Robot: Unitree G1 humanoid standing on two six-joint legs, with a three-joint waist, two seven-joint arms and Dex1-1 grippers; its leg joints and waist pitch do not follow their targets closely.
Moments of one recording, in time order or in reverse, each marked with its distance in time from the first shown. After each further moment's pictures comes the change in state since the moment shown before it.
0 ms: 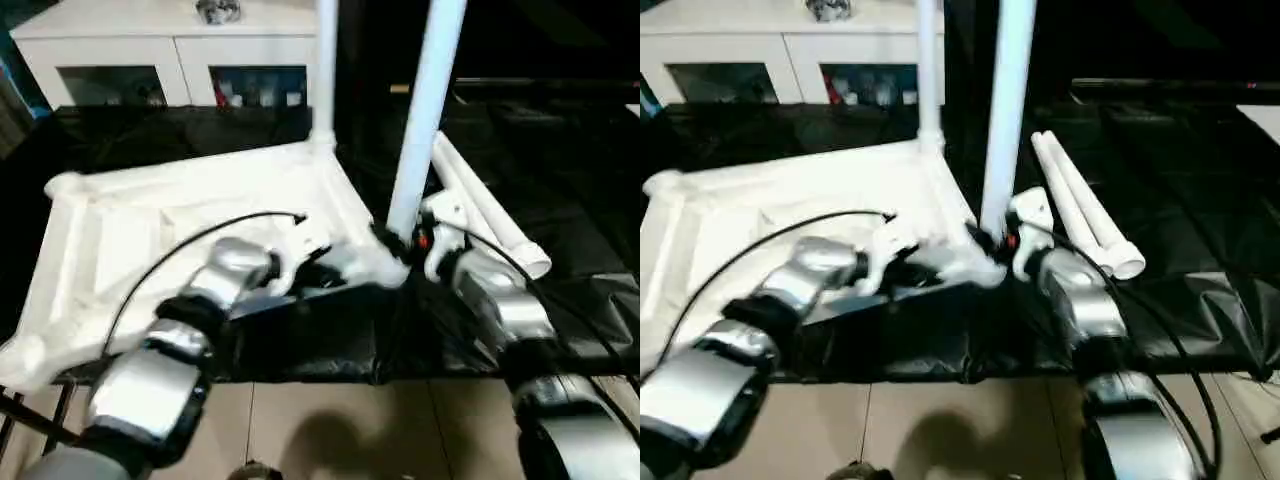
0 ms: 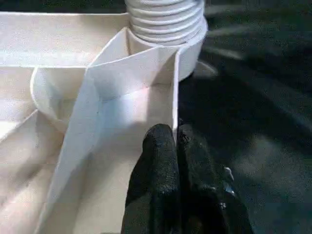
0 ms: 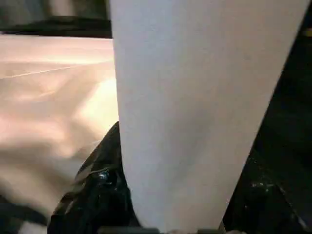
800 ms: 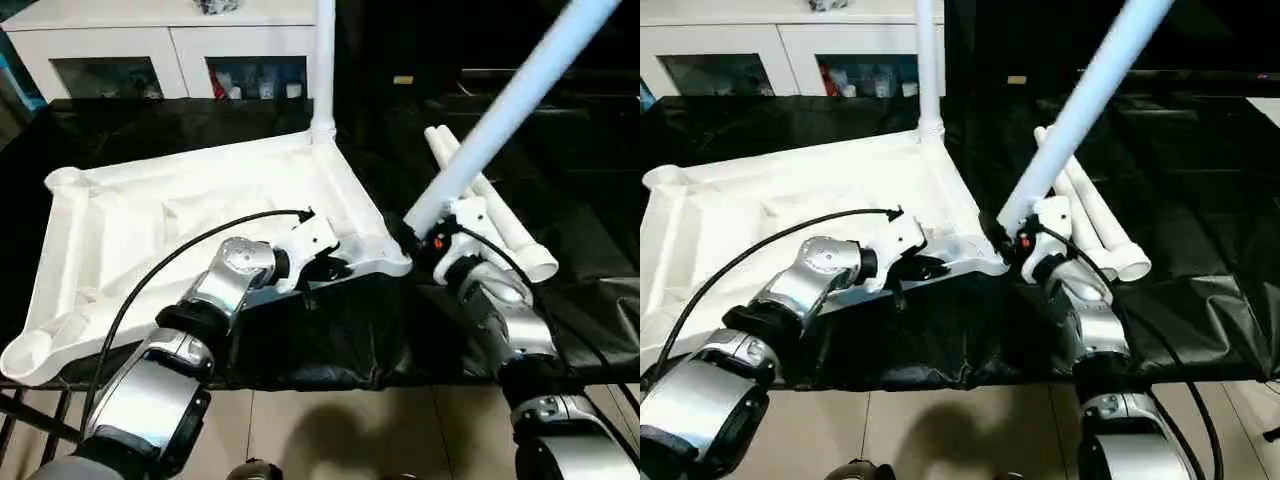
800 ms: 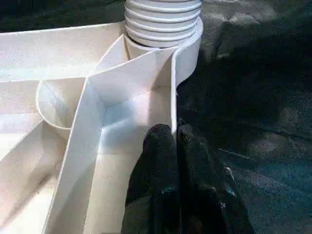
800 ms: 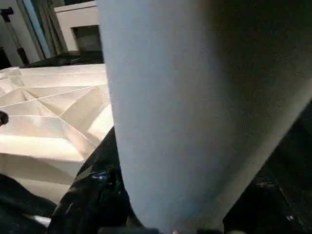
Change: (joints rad) left arm 0.058 0.065 -0.035 -0.088 0.020 -0.131 -0.061; right arm 0.136 -0.014 -0.063 -0.112 0.096 -0.098 0.160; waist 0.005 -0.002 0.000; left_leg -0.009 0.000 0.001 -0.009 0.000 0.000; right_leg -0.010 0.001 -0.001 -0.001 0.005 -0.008
